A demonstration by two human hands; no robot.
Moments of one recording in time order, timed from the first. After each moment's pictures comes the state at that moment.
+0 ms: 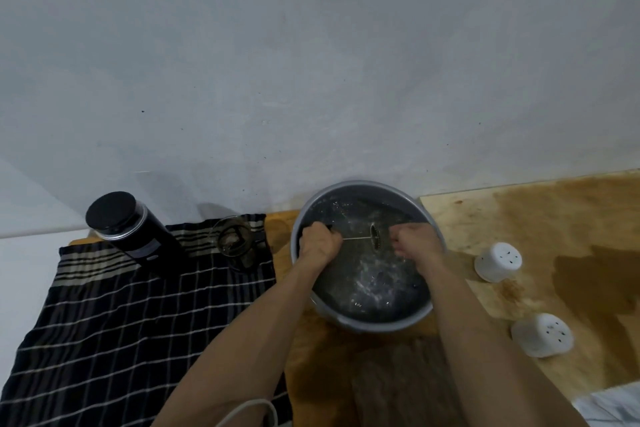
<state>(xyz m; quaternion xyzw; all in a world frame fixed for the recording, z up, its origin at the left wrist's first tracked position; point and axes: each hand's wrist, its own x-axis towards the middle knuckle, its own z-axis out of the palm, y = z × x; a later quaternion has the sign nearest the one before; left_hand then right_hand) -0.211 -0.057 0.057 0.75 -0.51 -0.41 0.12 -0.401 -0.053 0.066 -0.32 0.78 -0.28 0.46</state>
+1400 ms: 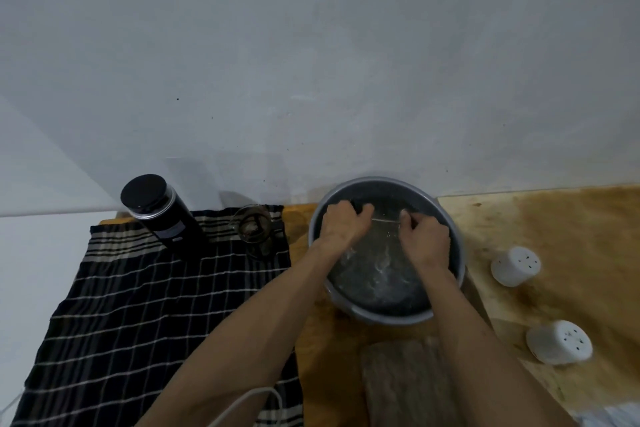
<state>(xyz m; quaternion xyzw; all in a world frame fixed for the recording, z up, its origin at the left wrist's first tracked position) -0.217 -0.056 0.099 0.72 -0.57 -0.36 0.19 -0.366 -0.032 0.090 -0.54 0.79 -0.24 0.17</state>
